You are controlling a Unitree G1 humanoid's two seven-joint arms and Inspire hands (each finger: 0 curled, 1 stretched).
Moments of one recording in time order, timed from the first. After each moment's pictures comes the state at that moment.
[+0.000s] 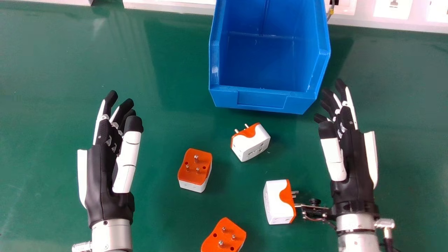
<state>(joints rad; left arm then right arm) 0.19 -0.04 0.09 0.17 -0.04 -0.53 0.05 0.01 -0.06 -0.01 0.43 -0.14 -0.68 -0.12</state>
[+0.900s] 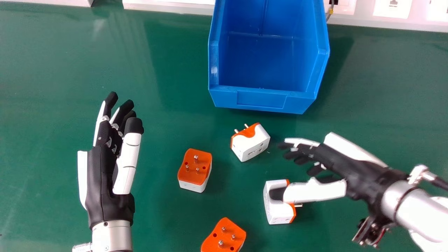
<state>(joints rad) 0.20 -0.05 0.09 0.18 -0.04 -0.54 0.05 0.02 -0.57 0.33 -0.46 -0.54 0.52 0.58</state>
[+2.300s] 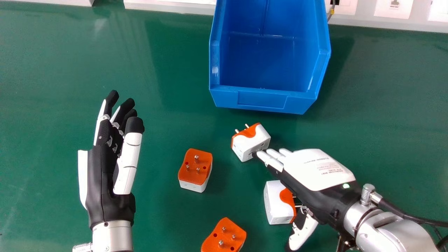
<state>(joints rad) 0.20 -0.05 0.08 0.17 -0.04 -0.54 0.05 0.02 -0.56 0.45 -0.14 -0.86 0.04 0.28</state>
